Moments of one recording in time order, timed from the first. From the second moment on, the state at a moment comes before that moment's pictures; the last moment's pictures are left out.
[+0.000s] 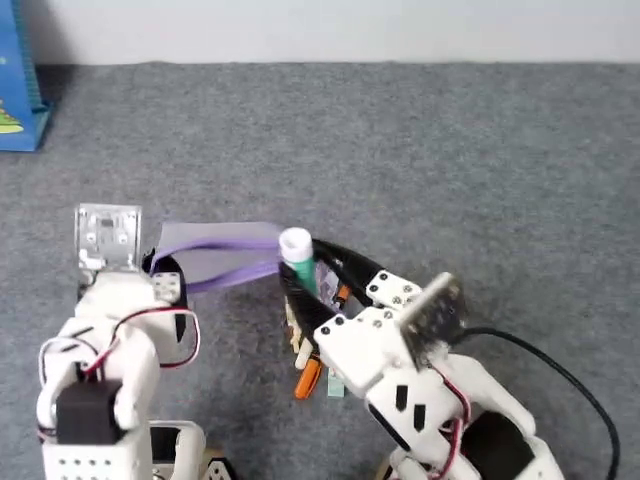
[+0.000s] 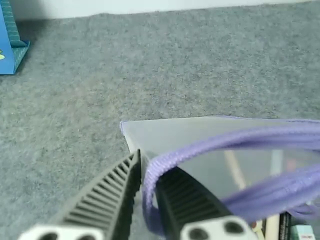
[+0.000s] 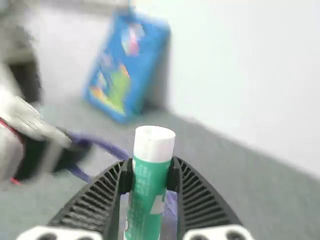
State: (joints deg) left arm -4.7 -71.7 48.5 74.2 3.5; right arm -43.7 -84.0 53.5 41.7 -0.7
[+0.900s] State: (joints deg) left arm -0.6 -65.6 41.5 79.4 6.5; right arm -45.7 -57.4 72.3 -17.4 -0.6
